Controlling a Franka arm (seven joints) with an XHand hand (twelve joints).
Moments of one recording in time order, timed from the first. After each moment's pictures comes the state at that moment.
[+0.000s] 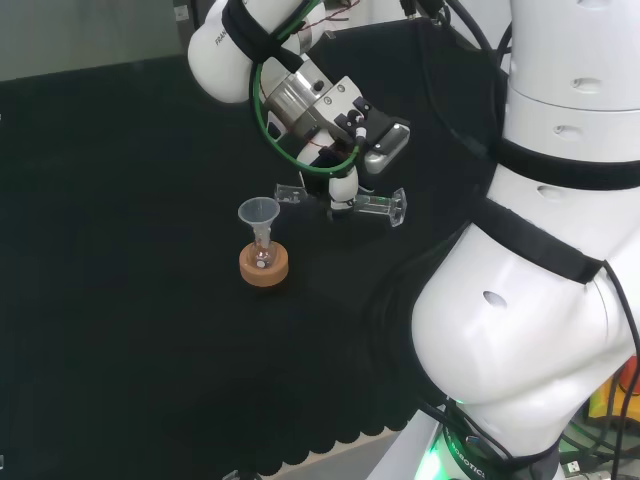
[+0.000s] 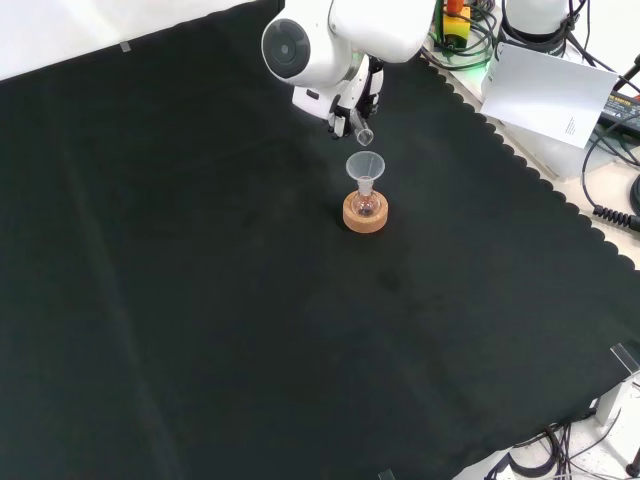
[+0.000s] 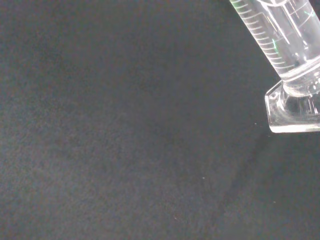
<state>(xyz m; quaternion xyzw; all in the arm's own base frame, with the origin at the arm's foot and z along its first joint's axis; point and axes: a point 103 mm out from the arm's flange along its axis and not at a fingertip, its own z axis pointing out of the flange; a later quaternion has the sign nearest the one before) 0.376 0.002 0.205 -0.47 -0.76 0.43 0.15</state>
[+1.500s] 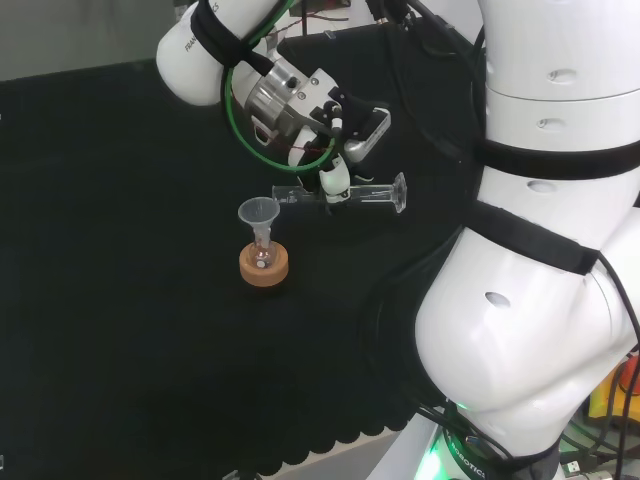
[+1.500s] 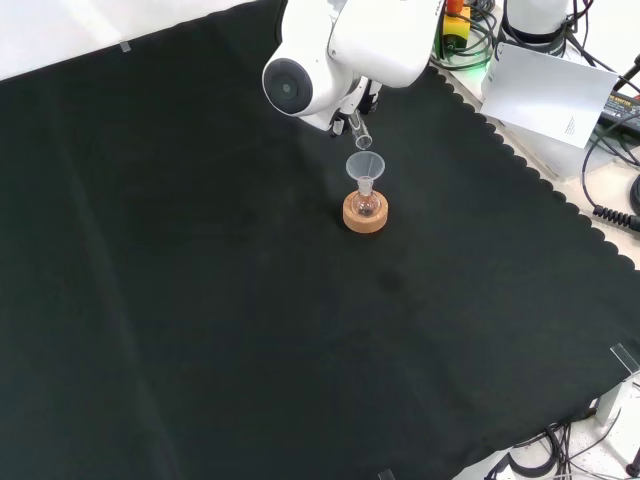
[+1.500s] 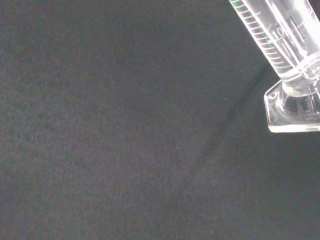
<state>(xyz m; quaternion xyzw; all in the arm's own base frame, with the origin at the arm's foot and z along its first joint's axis) 0.383 0.016 0.221 -0.47 -0.71 0.50 0.14</state>
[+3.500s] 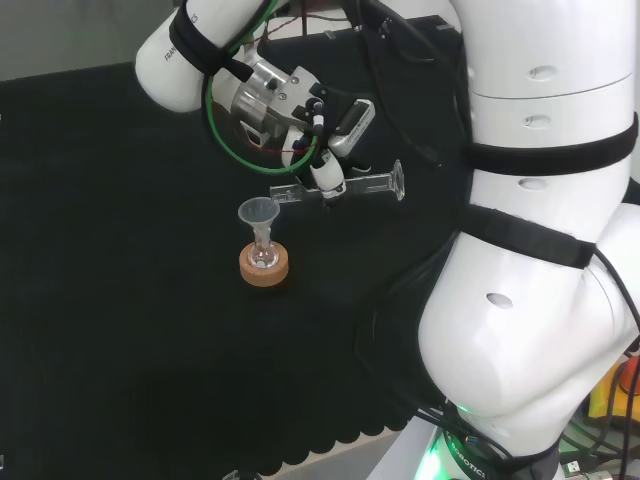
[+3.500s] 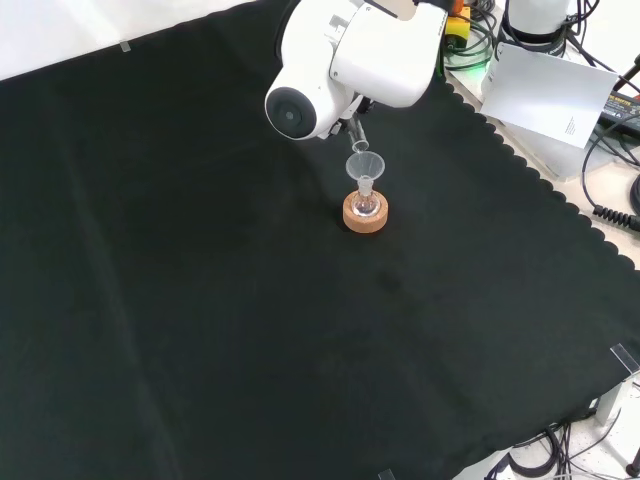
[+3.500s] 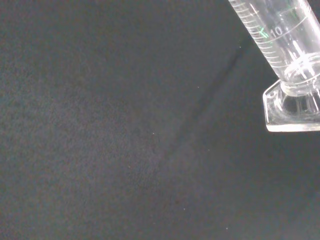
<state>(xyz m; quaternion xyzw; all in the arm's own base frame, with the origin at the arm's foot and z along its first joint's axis) 0.392 0.027 0.229 -0.47 -0.68 0.55 0.12</state>
